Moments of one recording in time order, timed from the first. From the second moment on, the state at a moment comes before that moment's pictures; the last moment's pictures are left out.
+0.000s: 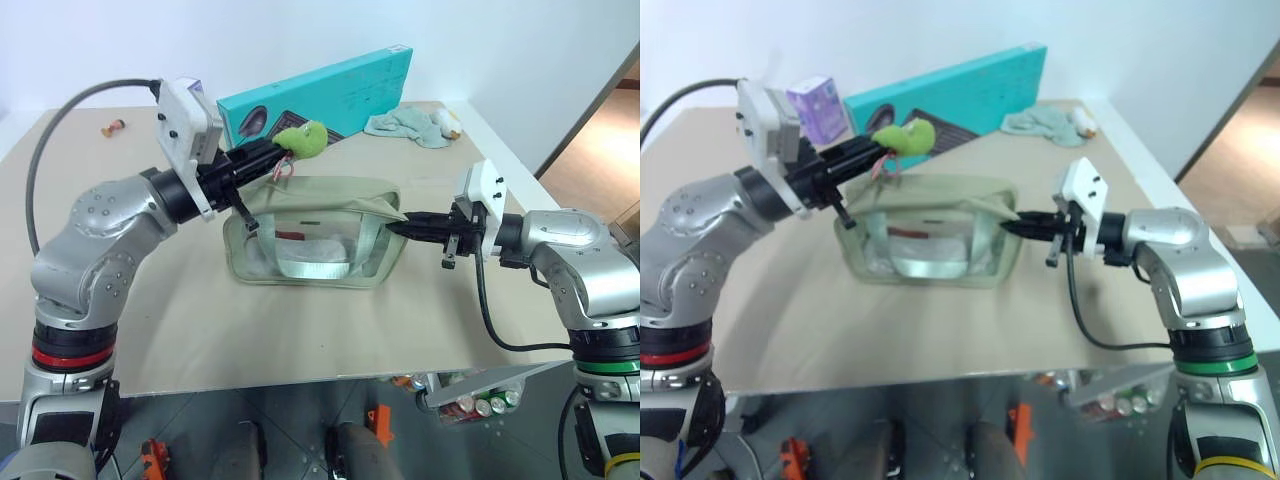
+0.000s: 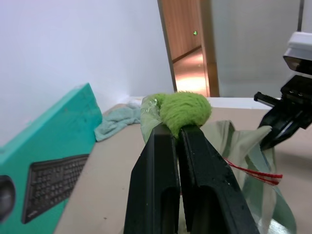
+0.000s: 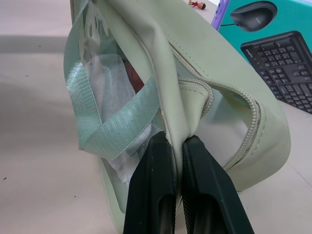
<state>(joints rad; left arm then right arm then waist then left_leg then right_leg) -0.73 0.60 0.08 -0.35 -0.63 0.59 -0.62 -0.62 -0.80 -0.01 -0.07 0.43 0.44 1.09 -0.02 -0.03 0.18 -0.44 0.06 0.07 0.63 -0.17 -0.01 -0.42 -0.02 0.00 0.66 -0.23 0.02</state>
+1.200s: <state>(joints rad) -0.65 0.71 -0.06 -0.36 -0.42 0.48 -0.89 -0.63 -0.79 0.00 -0.07 0.43 0.45 1.10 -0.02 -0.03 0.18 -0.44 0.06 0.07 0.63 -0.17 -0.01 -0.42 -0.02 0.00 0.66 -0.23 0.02</state>
